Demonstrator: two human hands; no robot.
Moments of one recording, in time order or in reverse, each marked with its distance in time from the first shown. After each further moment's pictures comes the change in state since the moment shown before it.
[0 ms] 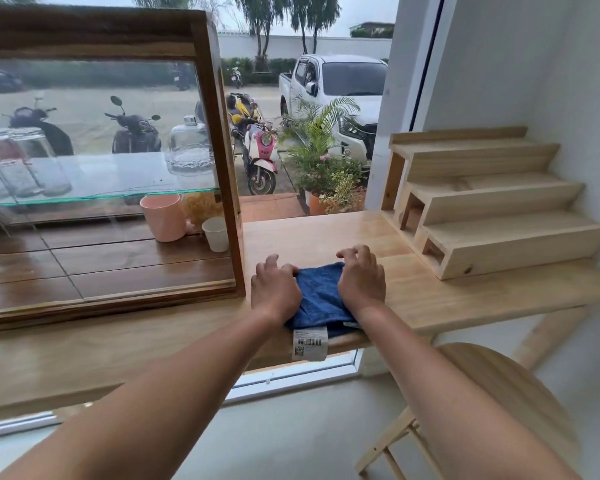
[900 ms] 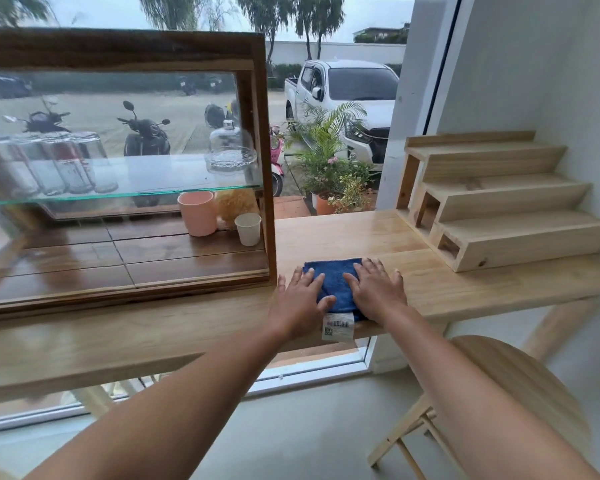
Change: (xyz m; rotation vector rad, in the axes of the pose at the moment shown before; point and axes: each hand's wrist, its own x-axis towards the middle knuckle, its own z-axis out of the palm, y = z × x) left_hand -0.042 -0.030 -0.007 0.111 -0.244 0.260; right_hand -0.034 -0.016 -0.011 -0.154 -0.394 0.074
